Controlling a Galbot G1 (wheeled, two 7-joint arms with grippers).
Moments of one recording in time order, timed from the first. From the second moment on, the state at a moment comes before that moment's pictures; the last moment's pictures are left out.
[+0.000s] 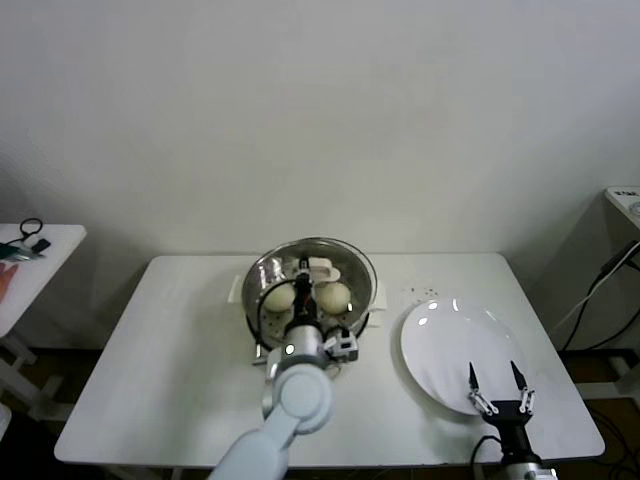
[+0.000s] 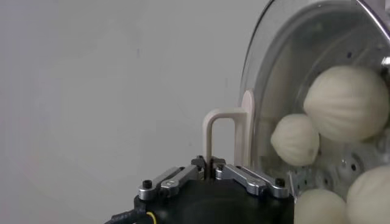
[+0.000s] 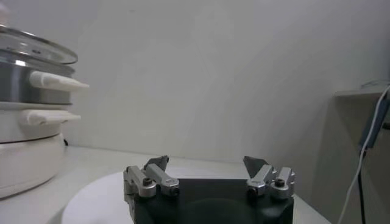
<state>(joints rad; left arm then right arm) 0.95 -1.43 0.11 -1.79 1.55 0.72 0.29 -1.54 1.25 0.59 1.54 0.23 0.53 0.02</state>
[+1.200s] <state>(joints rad) 0.96 -1.38 0.12 -1.84 1.43 0.74 0.23 -1.58 1.22 0.58 1.59 0.26 0.45 0.03</state>
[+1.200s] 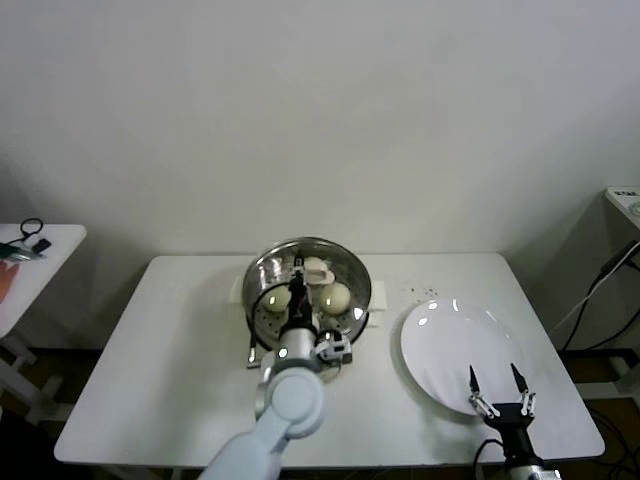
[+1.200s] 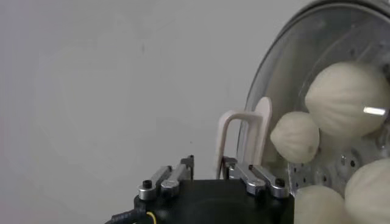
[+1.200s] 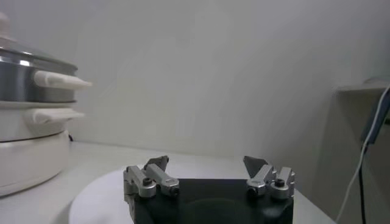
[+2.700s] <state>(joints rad) 1.55 -1.24 -0.59 -1.99 -0.09 0.09 -0.06 -1.61 1.16 0.53 1.66 0.35 0.43 0.07</state>
